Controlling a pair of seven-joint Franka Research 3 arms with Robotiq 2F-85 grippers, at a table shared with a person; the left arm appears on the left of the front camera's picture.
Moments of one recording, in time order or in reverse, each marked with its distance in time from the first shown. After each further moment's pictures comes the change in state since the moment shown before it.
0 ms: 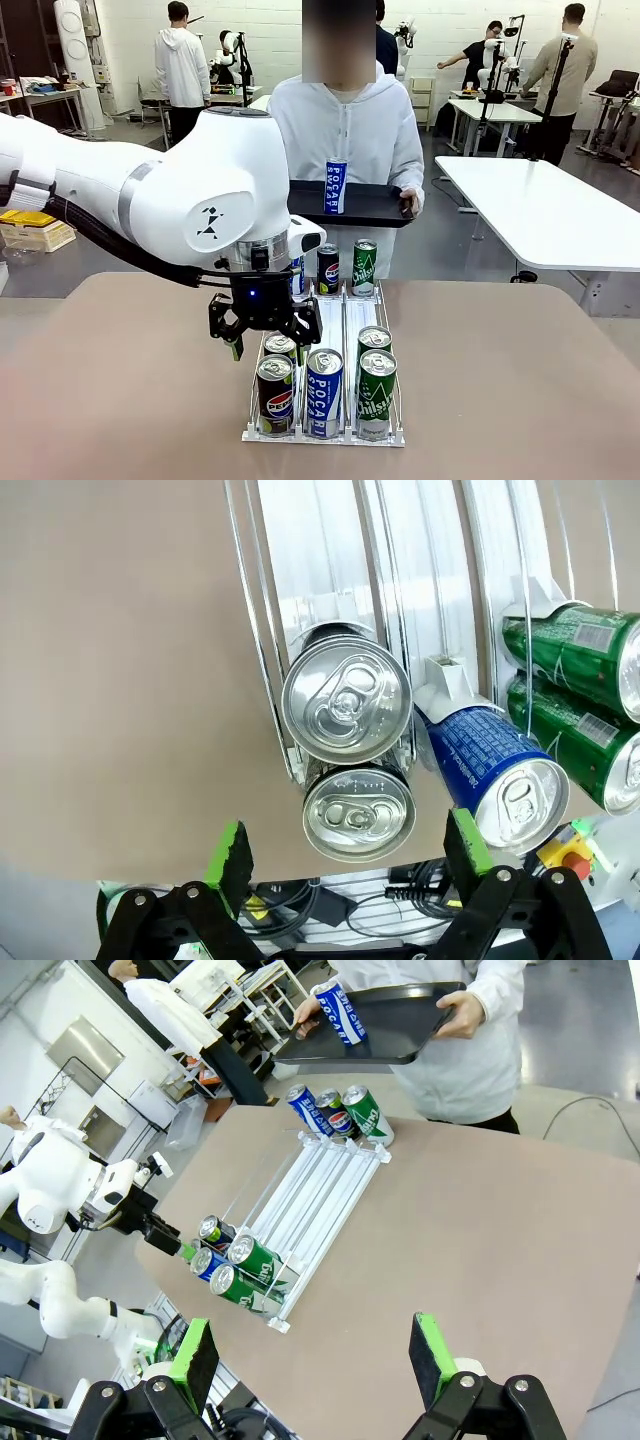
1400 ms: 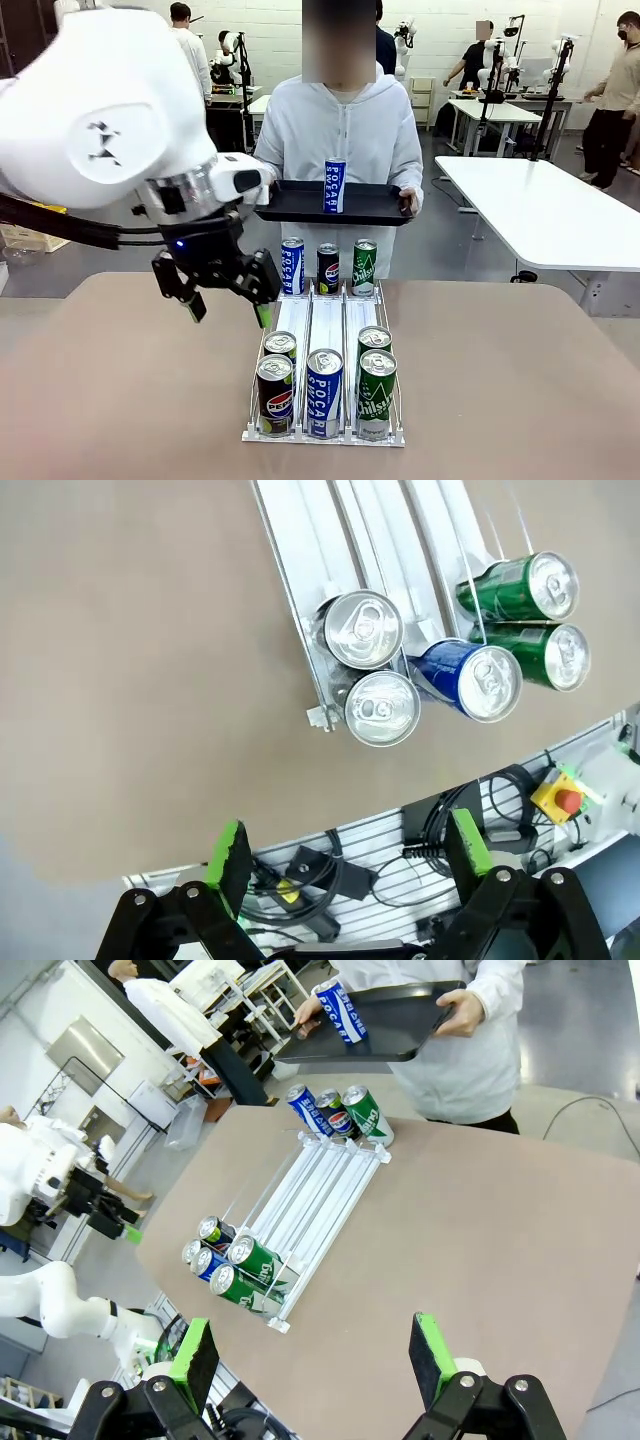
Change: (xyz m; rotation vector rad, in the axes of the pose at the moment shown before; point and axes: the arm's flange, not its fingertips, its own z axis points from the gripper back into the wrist) left arm -0.031 0.048 0.081 -0.105 -0.062 -0.110; right arm 0.000 0.000 0.000 0.000 0.000 0.000
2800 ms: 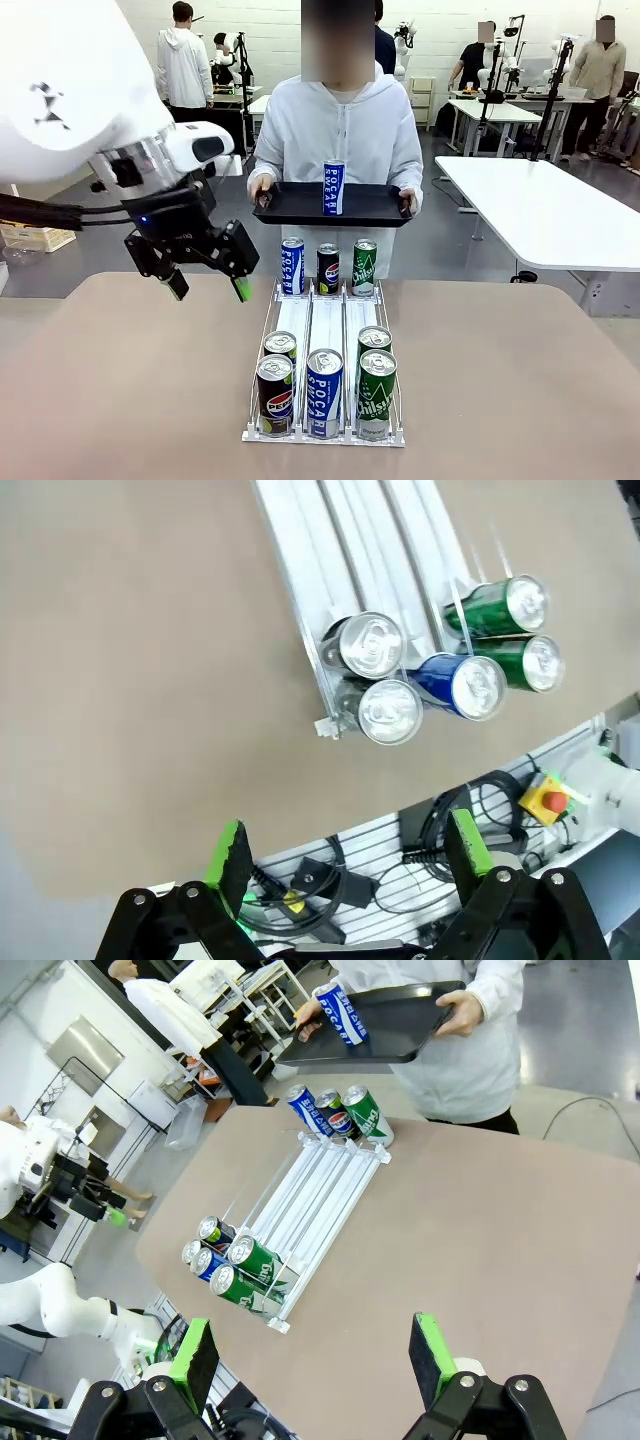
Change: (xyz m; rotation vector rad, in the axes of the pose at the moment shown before) left arm -0.004 0.033 0.037 -0.048 -0.083 -0.026; right arm 0.000 0.000 0.000 0.000 0.000 0.000
